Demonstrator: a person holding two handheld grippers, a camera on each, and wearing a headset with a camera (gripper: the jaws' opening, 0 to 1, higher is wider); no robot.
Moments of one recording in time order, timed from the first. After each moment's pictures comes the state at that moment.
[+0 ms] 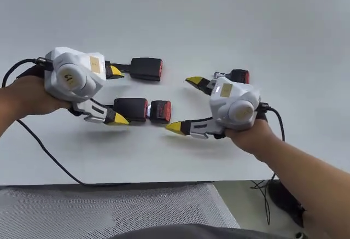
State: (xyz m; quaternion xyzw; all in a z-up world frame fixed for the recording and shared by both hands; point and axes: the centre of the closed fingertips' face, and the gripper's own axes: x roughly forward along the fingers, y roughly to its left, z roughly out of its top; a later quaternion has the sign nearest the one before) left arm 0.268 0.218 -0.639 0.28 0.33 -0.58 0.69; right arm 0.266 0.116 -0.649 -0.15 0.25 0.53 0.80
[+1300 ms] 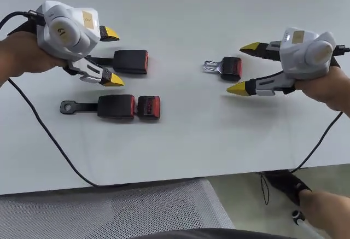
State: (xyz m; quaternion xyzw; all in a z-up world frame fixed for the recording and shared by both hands) left arm 0.349 0.197 -0.661 0.30 0.32 -0.60 0.67; right arm 0.319 -0.032 -0.659 -0.18 0.33 0.52 0.76
